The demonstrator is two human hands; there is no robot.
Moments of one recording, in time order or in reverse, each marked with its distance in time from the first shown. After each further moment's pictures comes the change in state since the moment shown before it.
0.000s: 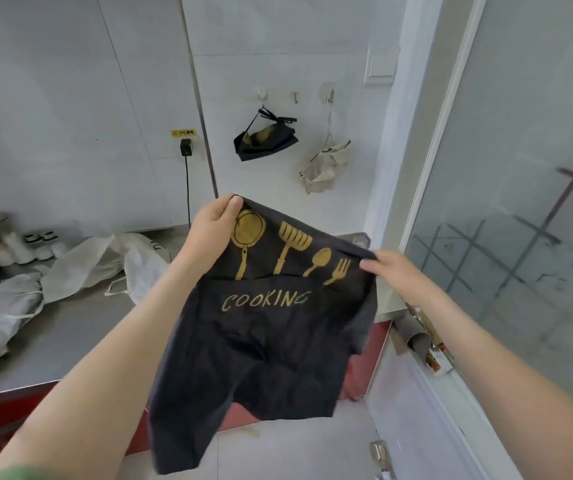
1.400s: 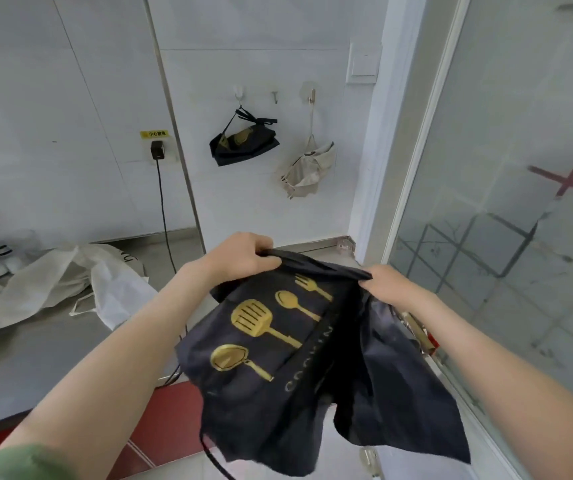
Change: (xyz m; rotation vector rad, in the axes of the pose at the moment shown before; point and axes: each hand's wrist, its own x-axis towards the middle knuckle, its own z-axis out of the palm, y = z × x) left_hand 0.044 -0.023 0.050 0.515 -0.680 0.135; right_hand 0.041 0.031 -0.007 -0.596 -0.077 0.187
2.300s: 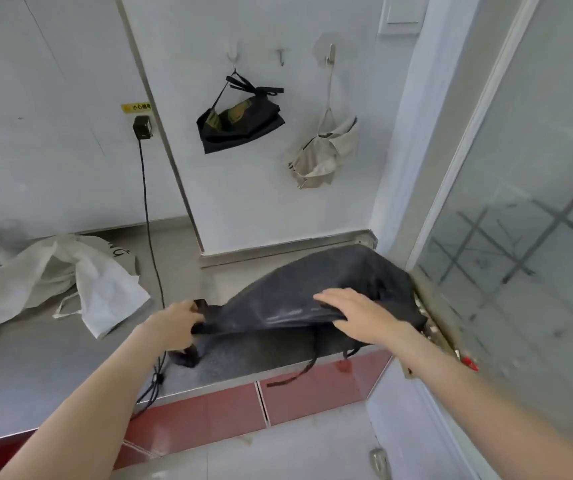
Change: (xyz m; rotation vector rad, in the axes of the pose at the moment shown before) left_hand 0.025 -0.194 0.070 0.651 -0.423 -0.406; right_hand 0.095 0.006 0.070 -0.194 -0.168 -0.436
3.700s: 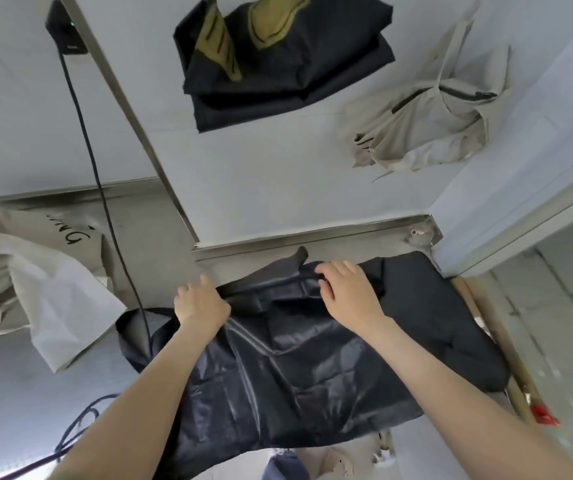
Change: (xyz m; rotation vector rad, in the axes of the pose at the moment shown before) left_hand 0.206 -0.009 0.021 -0.484 0.037 -0.494; right_hand 0.220 0.032 0.054 -0.040 0.326 0.018
